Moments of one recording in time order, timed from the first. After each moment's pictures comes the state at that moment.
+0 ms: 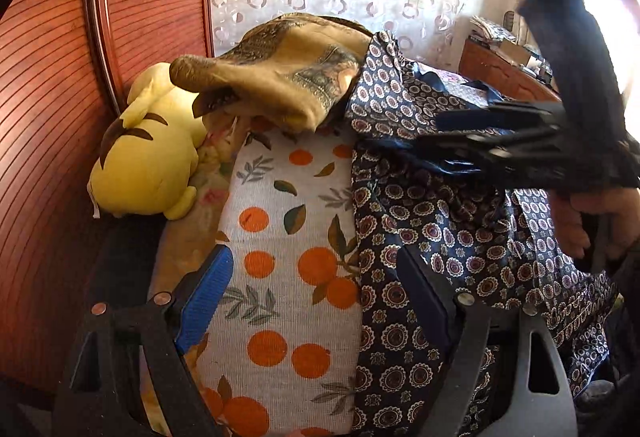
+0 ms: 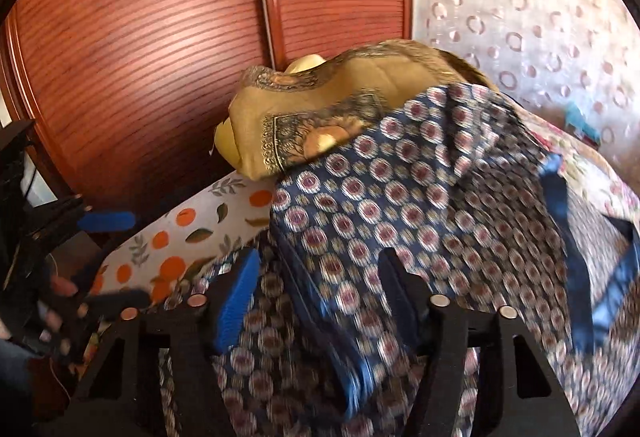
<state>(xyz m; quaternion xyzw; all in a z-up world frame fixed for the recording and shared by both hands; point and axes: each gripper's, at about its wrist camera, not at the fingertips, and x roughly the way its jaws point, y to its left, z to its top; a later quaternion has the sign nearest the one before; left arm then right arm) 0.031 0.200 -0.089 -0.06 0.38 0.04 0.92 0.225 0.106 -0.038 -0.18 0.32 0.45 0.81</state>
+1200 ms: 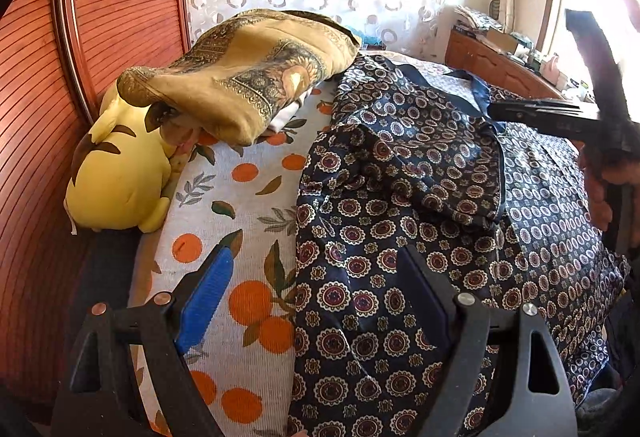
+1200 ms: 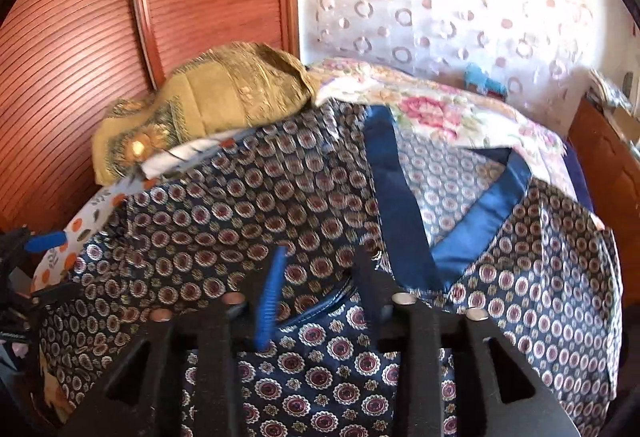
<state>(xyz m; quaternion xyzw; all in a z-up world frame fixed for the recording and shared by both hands) 0.064 0.168 -0.092 -0.05 0.38 0.02 0.92 0.269 0.012 -0.044 -0.13 0.33 0.29 0.89</state>
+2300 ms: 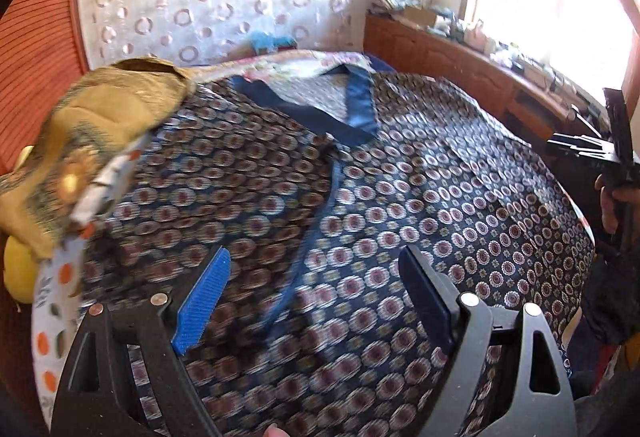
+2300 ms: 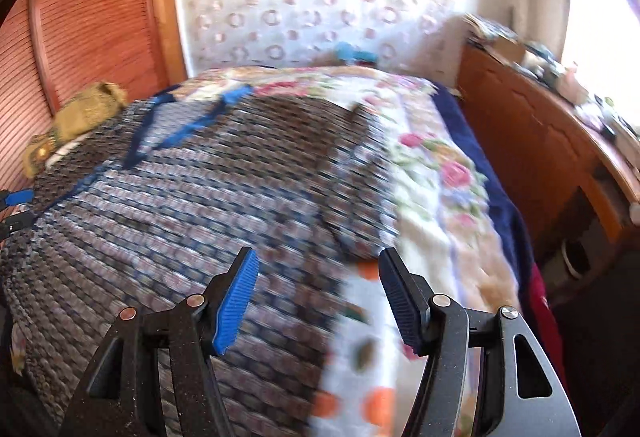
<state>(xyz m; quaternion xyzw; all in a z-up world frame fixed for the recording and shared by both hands) 0.130 0.025 -0.071 0.01 0.38 -0.12 0.92 0.161 -0.345 -0.049 -0.06 0.34 0.11 0.93</state>
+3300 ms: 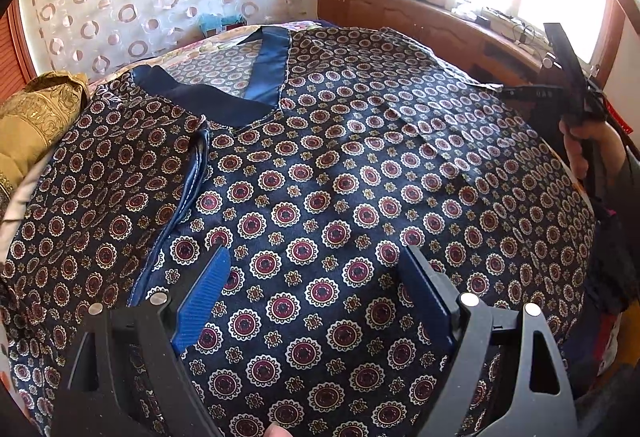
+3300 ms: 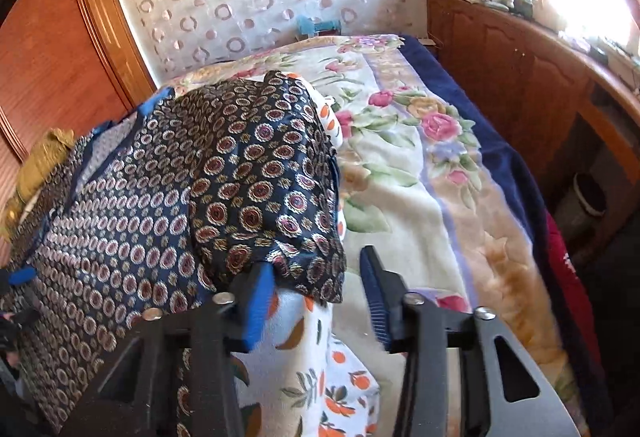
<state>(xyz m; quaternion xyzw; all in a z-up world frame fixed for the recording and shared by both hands) 0.155 -0.055 -0.100 0.06 0.42 -0.17 0.89 0.214 -0.395 -0.054 0.05 0.39 0.10 0.91</state>
